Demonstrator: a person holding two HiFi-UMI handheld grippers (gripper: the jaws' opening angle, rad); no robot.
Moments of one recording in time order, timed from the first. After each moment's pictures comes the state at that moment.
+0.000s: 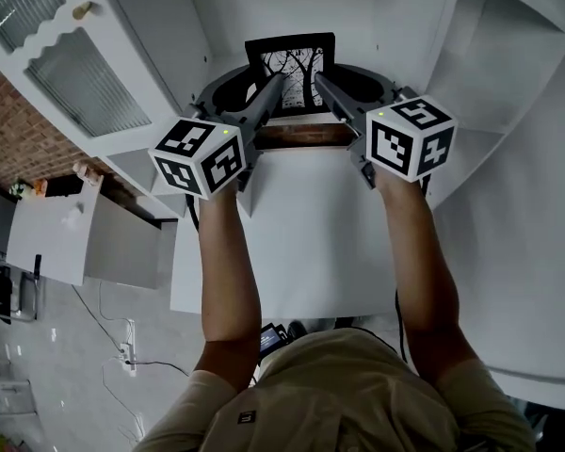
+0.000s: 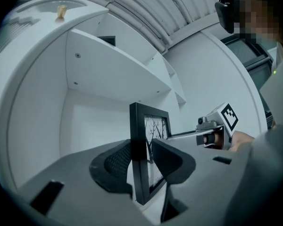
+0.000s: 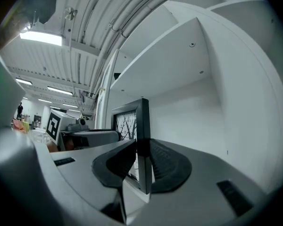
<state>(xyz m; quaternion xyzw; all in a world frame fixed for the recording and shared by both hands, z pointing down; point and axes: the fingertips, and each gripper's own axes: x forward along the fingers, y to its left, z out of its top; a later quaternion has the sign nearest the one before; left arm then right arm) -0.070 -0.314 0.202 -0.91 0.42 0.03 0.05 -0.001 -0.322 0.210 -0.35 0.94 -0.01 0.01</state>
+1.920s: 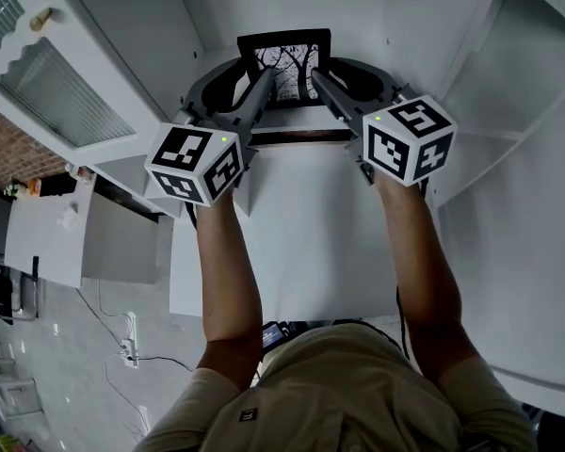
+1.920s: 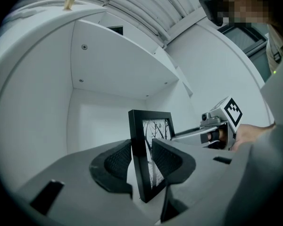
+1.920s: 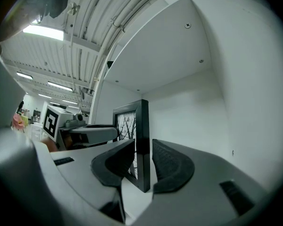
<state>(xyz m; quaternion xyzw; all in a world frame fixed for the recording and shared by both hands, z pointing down) -0.079 -0.351 0.222 -0.89 0.45 0.01 0.09 -0.002 -0.361 0.236 -0.36 0.93 0.01 0.00</state>
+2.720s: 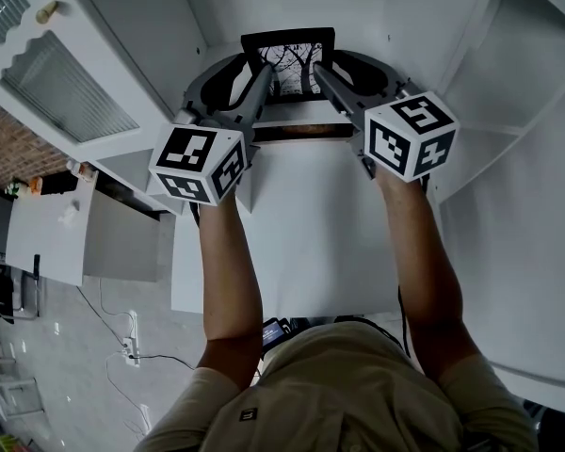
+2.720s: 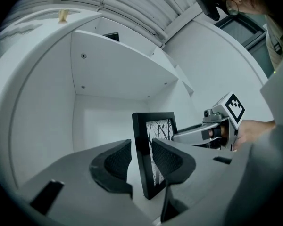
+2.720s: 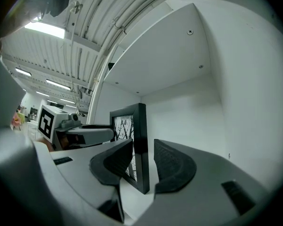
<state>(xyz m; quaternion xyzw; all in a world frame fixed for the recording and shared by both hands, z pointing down) -0.087 -0.343 0.219 -0.87 0.47 0.00 0.12 -0.001 -0.357 0.230 -0.37 0.93 0.03 0.01</state>
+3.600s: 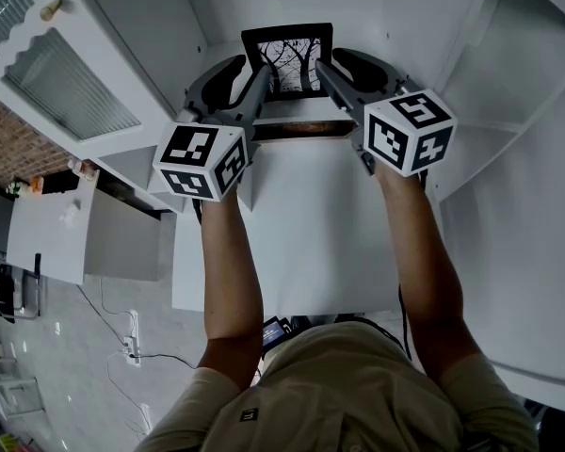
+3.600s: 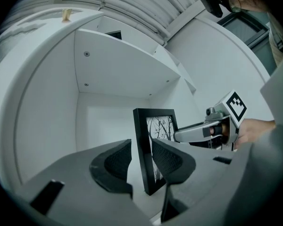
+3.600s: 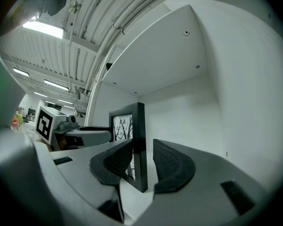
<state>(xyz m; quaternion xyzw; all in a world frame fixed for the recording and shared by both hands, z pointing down) -0.091 -0.344 0.226 -0.87 0.48 0.00 0.10 0.004 -0.359 0.232 -0.38 0.92 0.02 0.01</state>
